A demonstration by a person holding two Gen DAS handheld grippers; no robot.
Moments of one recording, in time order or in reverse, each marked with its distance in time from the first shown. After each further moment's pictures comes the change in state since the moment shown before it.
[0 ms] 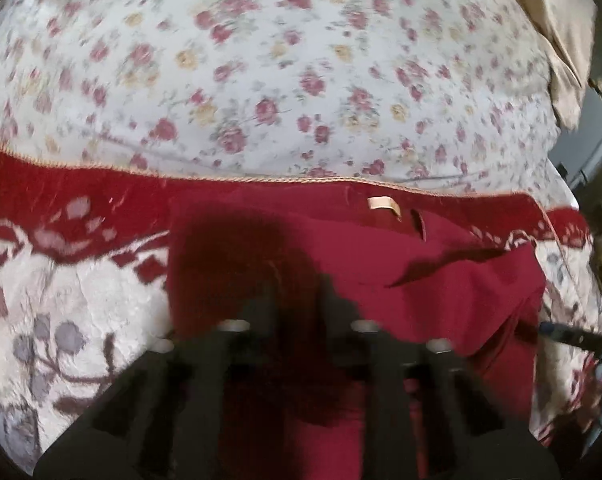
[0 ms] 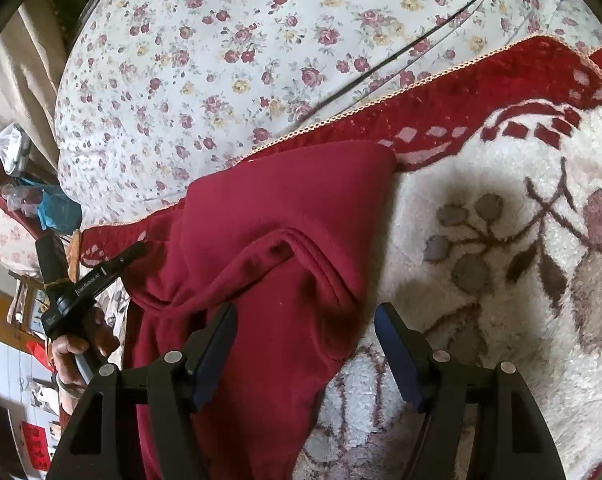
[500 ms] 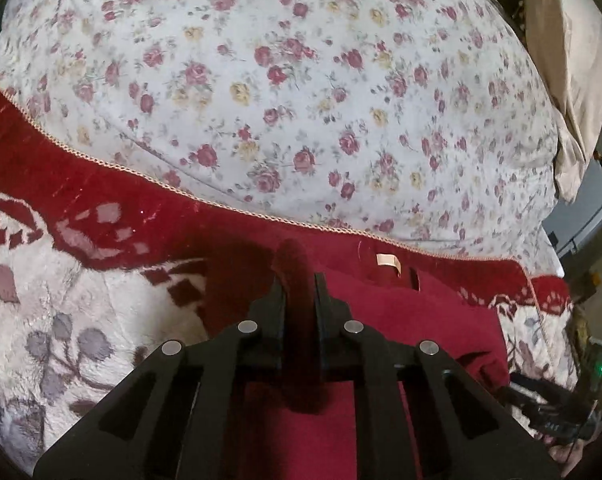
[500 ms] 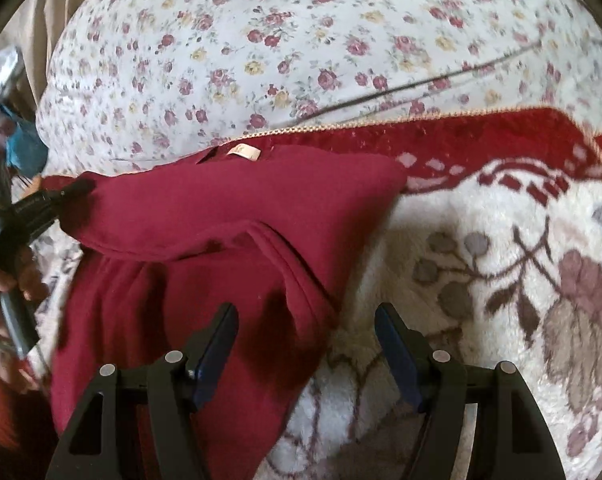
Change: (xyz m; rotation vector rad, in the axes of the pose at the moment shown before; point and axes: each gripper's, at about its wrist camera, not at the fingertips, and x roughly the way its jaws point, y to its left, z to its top) left arm -0.023 0.039 0.015 -0.181 -0.096 -0.030; right arm 0.017 0.038 -0.012 -0.244 -0.064 -0.276
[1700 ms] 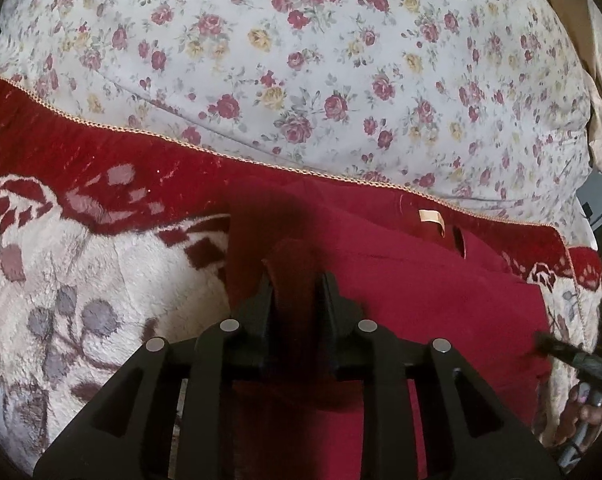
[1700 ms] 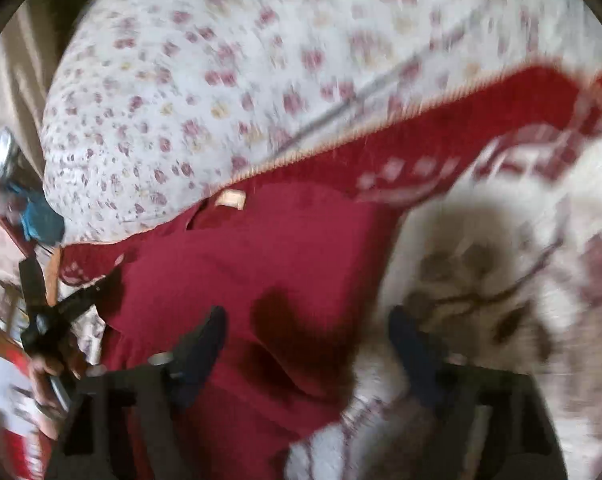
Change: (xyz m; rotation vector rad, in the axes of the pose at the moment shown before) left arm 0.025 0.005 -0.016 0.030 0.125 0.130; right arm 0.040 -0.055 0.013 0.237 0.063 0.235
